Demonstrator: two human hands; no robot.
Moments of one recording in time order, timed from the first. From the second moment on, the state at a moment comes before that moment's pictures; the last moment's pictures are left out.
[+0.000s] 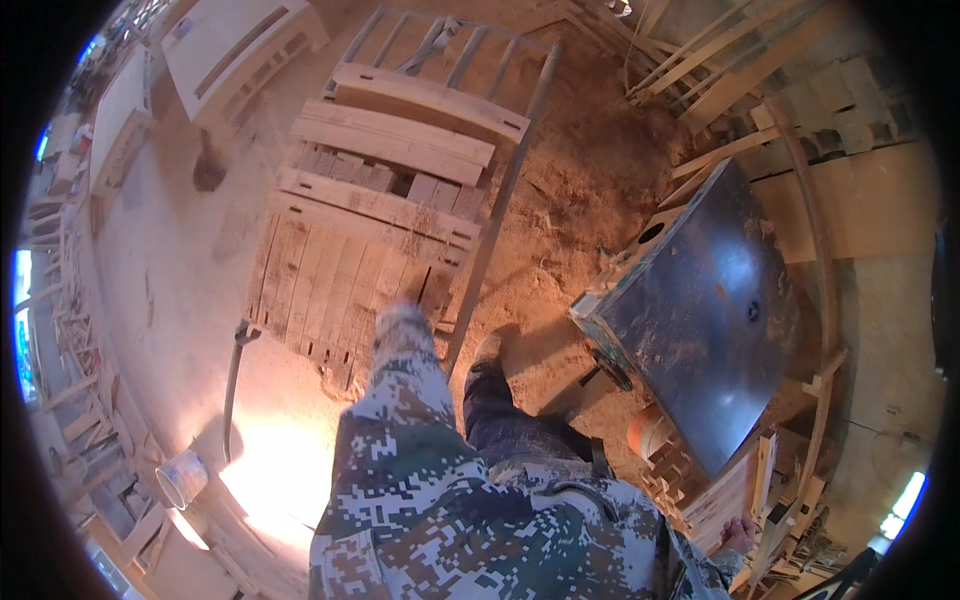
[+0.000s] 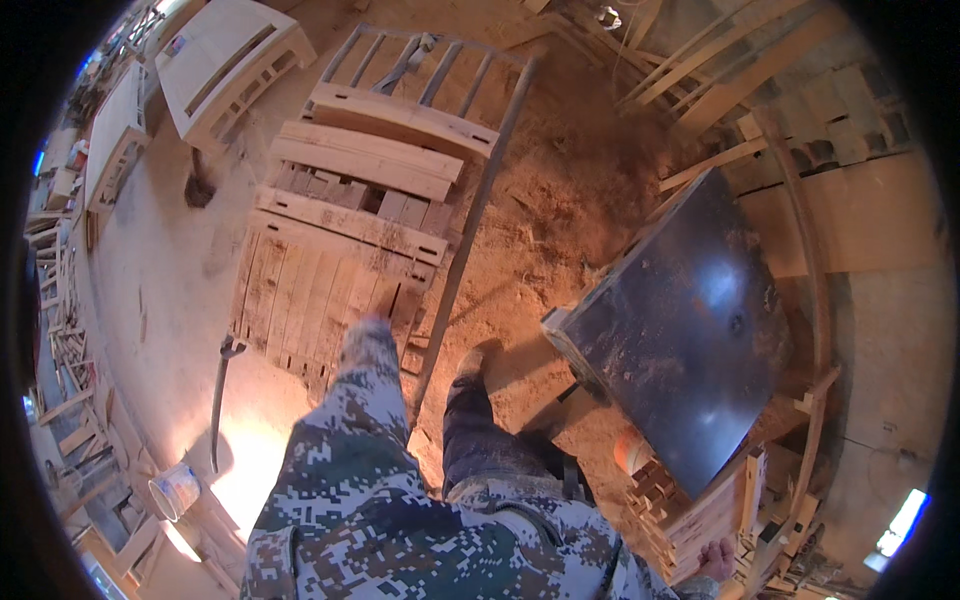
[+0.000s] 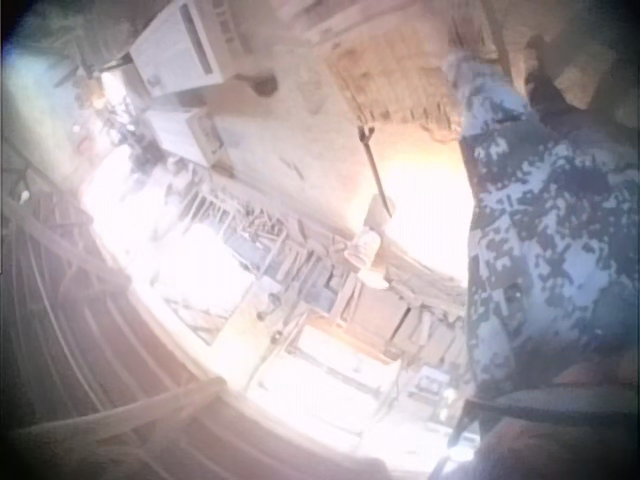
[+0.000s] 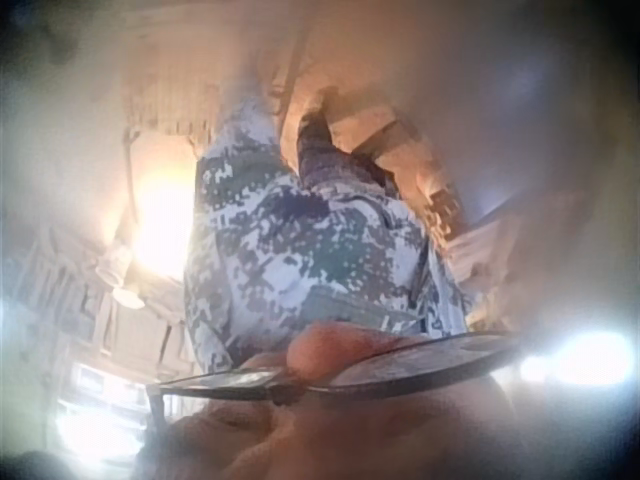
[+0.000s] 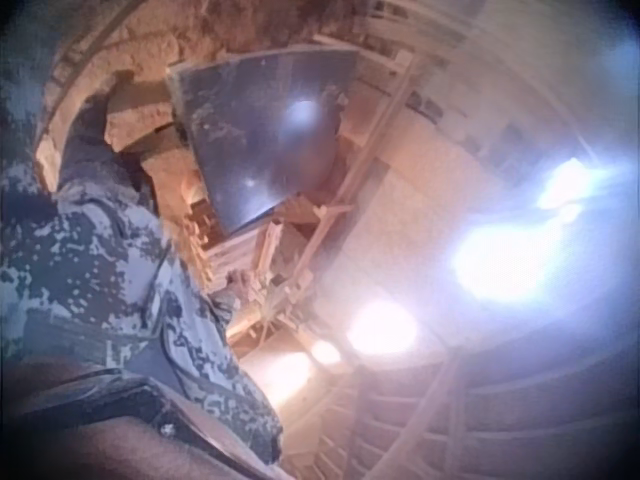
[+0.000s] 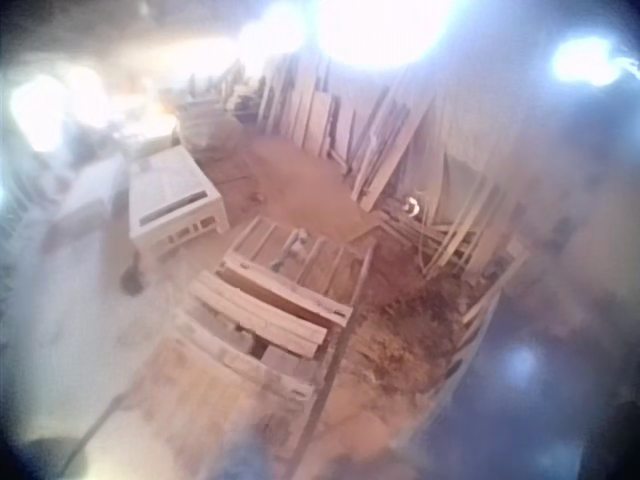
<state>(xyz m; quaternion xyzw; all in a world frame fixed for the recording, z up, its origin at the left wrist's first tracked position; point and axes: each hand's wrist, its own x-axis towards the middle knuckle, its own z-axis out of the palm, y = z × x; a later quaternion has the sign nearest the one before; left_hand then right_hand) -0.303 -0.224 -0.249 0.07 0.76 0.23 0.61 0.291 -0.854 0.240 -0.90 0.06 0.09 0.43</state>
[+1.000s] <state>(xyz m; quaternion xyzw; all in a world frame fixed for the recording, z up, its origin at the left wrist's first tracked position) -0.339 -0.181 -0.086 0.11 0.93 0.13 0.34 0.260 -0.842 0.163 -0.89 -0.06 0.44 0.12</state>
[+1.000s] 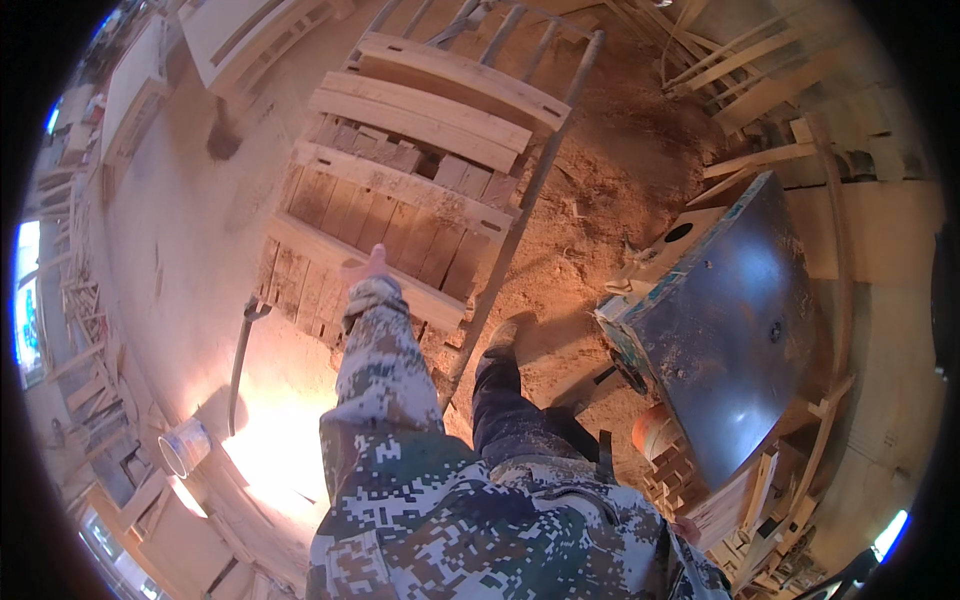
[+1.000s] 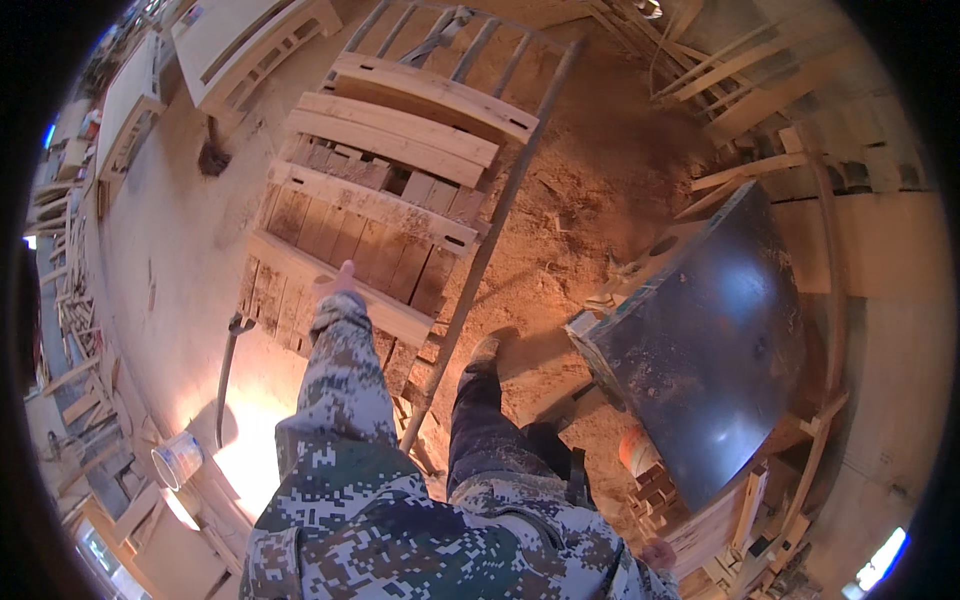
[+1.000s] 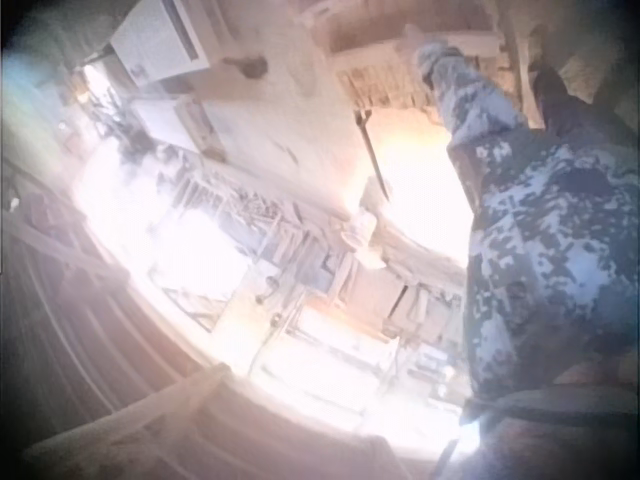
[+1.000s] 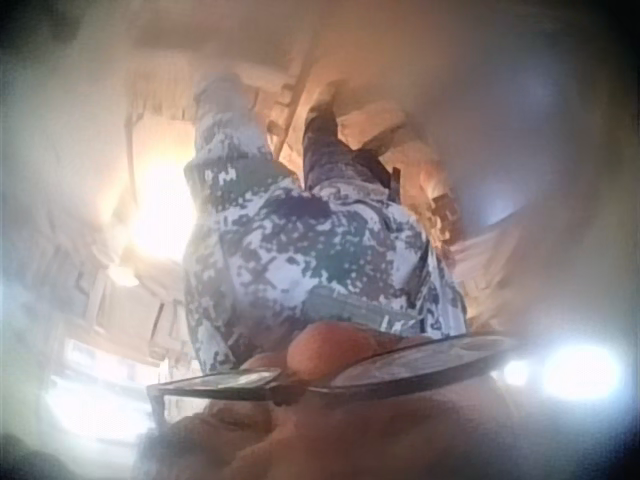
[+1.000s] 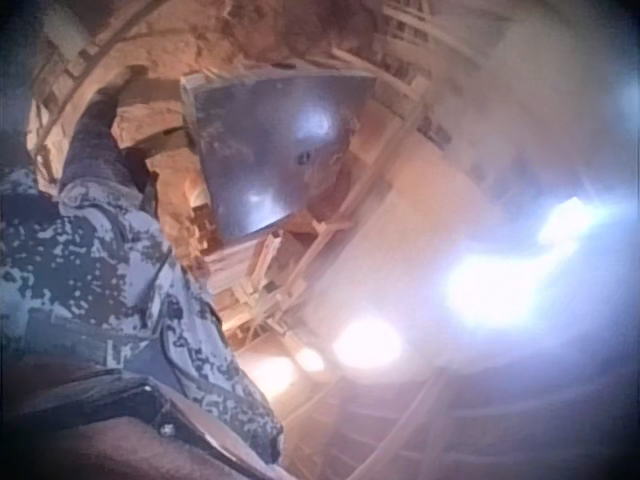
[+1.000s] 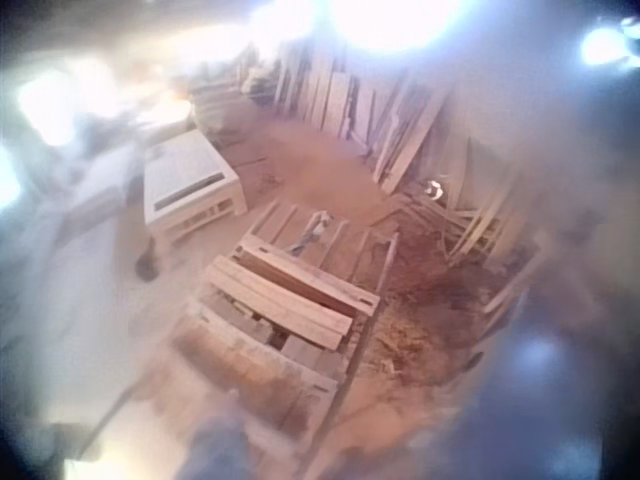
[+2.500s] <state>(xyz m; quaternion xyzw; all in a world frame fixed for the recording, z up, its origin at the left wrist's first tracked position) -0.045 -0.369 0.126 0.40 0.10 0.18 0.89 0.120 -0.481 0.190 -0.63 -0.39 0.47 0.48</state>
